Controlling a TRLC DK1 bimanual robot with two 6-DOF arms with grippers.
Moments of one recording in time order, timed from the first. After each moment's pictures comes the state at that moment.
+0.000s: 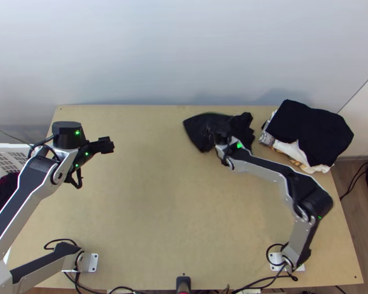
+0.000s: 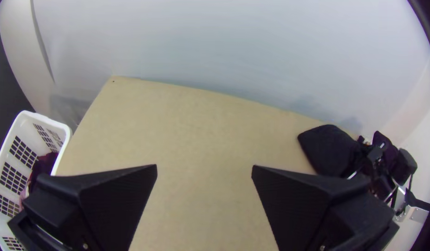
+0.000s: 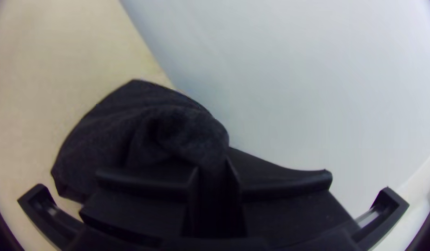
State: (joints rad) left arm -0.25 1.17 1.15 -0.65 -0.20 -0.39; right arm 0.59 1.91 1.20 0.36 0.50 -0.73
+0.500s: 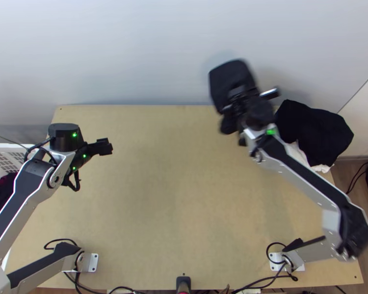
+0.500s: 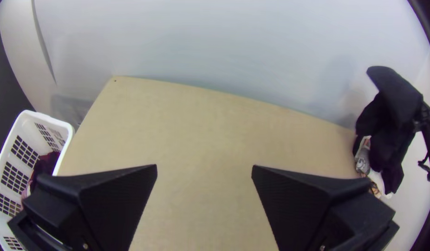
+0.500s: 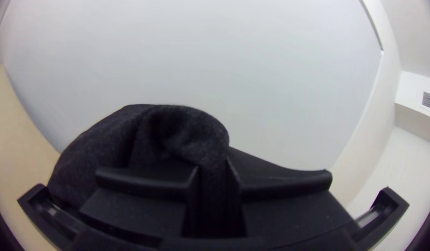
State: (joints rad) left arm -0.25 1.13 1.14 -0.68 -0.20 -0.38; right arm 0.55 1.56 1.34 0.37 0.68 -0.69
